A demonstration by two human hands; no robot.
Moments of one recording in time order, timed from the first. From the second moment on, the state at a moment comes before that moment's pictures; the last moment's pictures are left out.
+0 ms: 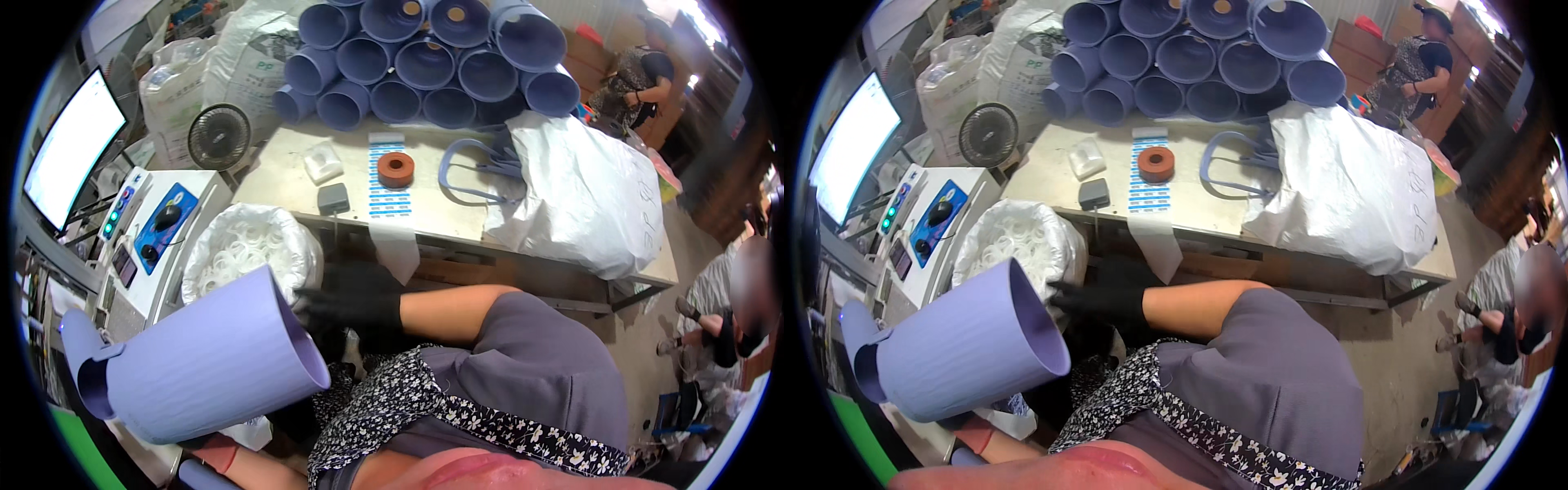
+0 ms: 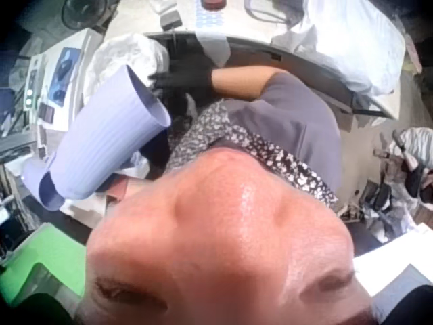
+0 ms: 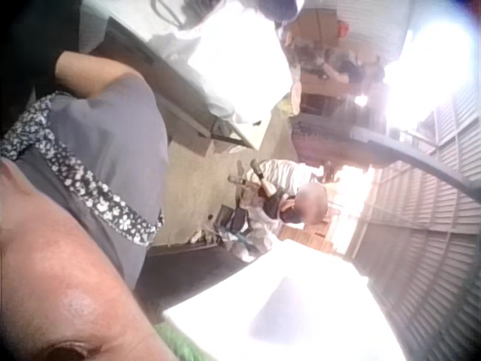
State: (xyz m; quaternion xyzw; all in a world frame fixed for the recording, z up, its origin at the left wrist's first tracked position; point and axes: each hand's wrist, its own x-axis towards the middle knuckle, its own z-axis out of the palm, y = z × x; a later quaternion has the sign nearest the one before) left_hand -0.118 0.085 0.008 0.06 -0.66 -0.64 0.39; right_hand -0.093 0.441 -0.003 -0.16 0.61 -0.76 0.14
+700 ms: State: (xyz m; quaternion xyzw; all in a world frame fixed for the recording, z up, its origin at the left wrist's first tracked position) left_hand -0.078 0.203 -0.037 -0.31 -0.92 -0.22 0.13; right_hand -0.206 0.685 0.148 -0.02 0.44 -0.84 -0.33
